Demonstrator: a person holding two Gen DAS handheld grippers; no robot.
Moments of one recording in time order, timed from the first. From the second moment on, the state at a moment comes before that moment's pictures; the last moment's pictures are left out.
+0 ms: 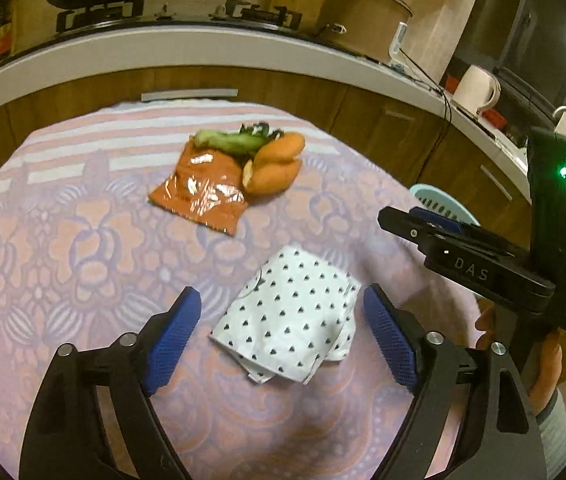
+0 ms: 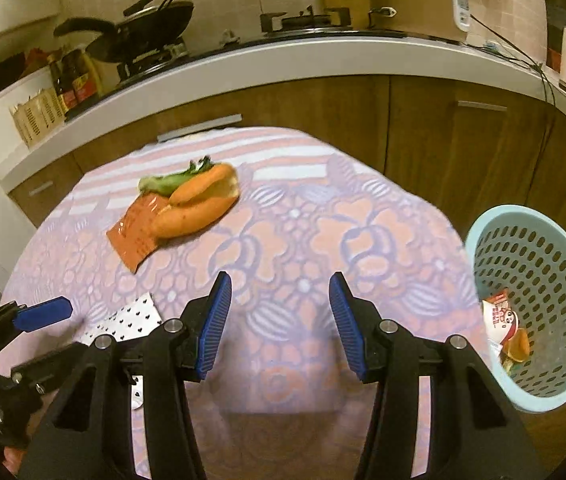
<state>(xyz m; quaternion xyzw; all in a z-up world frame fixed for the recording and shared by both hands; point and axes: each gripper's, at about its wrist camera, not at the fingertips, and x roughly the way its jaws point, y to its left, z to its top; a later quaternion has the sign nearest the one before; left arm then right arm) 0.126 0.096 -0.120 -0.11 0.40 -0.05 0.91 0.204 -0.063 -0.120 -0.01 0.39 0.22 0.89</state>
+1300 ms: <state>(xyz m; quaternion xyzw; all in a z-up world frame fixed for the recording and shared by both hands) 0.140 0.174 -0.113 -0.15 0.32 0.06 0.93 0.262 0.036 -0.103 -0.01 0.42 0.26 0.87</state>
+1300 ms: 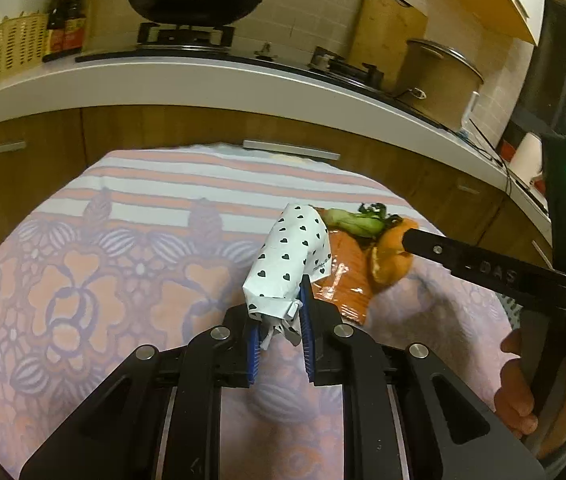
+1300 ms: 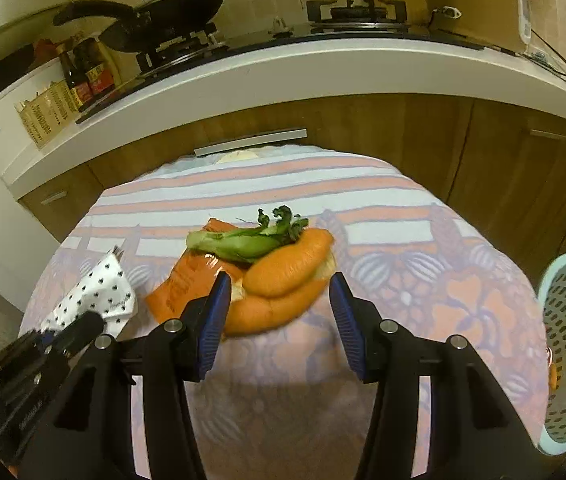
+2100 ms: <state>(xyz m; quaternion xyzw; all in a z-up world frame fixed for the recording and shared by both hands) 0.130 0.166 -0.110 -0.13 0.31 0.08 0.94 0.255 0.026 -0.126 0.02 0.42 0.22 0.88</state>
